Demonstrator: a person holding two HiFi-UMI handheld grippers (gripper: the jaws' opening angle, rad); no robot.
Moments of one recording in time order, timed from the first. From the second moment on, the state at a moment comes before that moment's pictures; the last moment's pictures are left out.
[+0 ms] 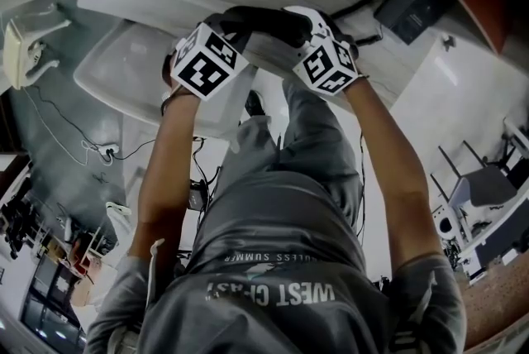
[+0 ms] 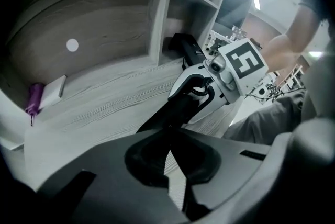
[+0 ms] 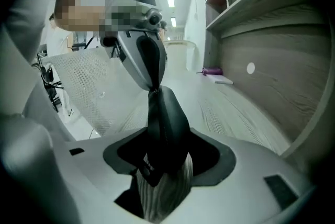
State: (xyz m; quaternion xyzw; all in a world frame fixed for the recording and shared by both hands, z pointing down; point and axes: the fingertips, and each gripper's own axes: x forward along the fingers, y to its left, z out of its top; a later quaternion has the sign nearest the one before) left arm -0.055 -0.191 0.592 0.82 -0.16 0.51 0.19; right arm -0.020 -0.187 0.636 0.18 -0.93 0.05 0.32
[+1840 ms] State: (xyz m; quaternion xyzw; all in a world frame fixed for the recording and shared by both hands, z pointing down) left arm -0.037 -0.184 0.552 0.88 -0.18 0.39 0.18; right arm -0.002 -0.181 0.619 0.19 -0.88 -0.04 0.43
